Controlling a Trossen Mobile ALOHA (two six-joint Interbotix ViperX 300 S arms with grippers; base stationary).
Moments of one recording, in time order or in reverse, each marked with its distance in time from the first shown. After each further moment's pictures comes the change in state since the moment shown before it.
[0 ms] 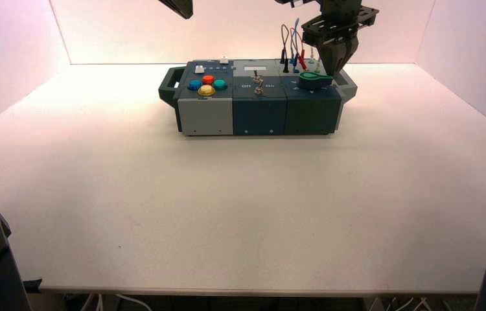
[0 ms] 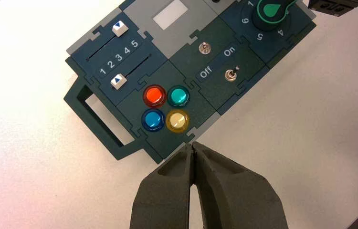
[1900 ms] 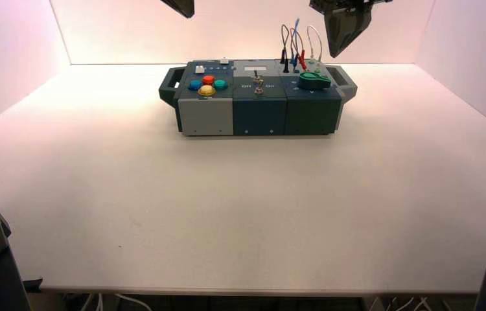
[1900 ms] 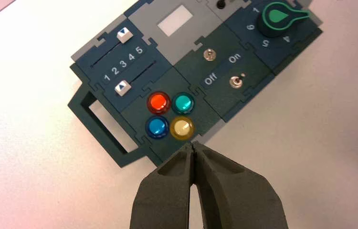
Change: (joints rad) left arm 0.000 0.025 0.002 0.006 -0.051 0.000; right arm 0.003 -0.252 0.198 0.133 -0.110 -0.002
